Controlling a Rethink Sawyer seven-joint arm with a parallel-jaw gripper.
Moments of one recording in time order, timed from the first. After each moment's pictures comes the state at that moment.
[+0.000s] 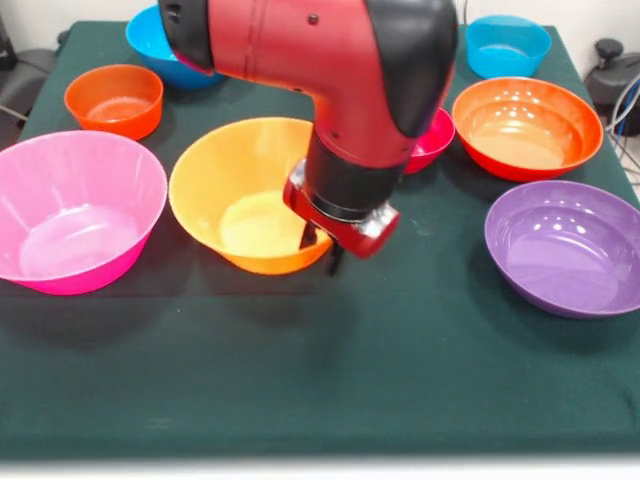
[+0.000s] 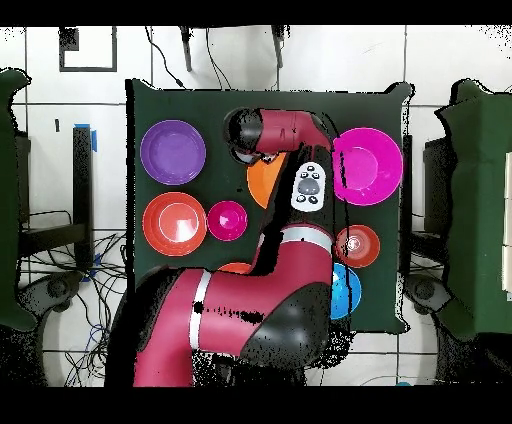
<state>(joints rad) -0.12 -0.11 -0.12 0.84 -0.10 0.87 2.32</state>
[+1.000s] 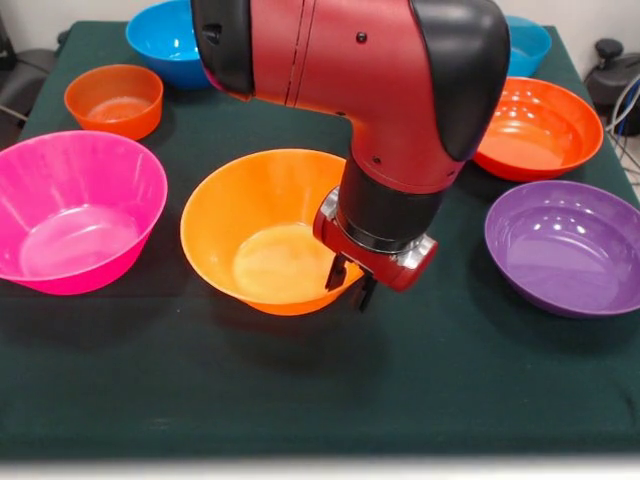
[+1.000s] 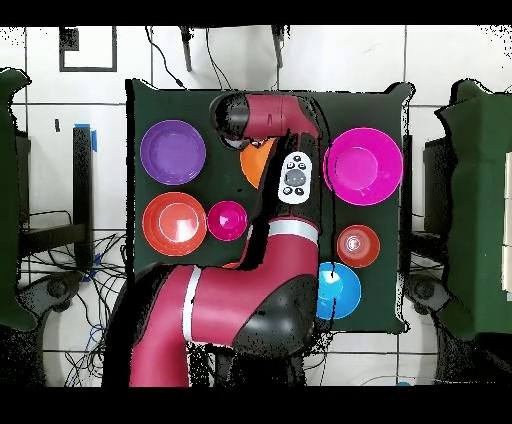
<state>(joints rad) -0.10 -0.05 -0.12 0.70 -0.08 0.90 2.32</state>
